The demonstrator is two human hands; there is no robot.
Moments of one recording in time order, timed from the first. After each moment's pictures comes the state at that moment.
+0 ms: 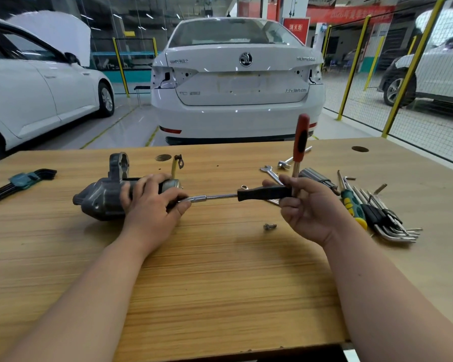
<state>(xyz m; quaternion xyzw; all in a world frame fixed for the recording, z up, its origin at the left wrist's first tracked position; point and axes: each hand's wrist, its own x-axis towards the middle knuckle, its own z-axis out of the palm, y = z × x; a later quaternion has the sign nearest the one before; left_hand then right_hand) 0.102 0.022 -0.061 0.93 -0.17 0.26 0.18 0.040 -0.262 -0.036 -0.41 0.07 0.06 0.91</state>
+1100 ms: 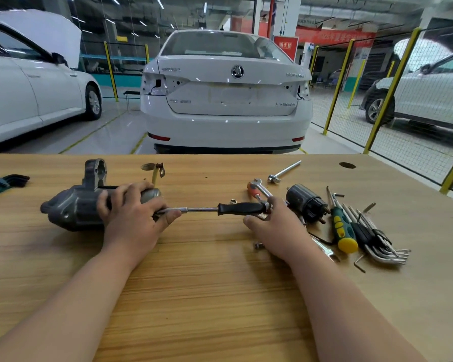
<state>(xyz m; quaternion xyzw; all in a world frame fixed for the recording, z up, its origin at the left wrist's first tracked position) 0.121 0.019 -0.070 0.94 -0.12 0.30 0.13 0.059 -0.239 -0.047 -0.91 0.14 -0.08 0.39</state>
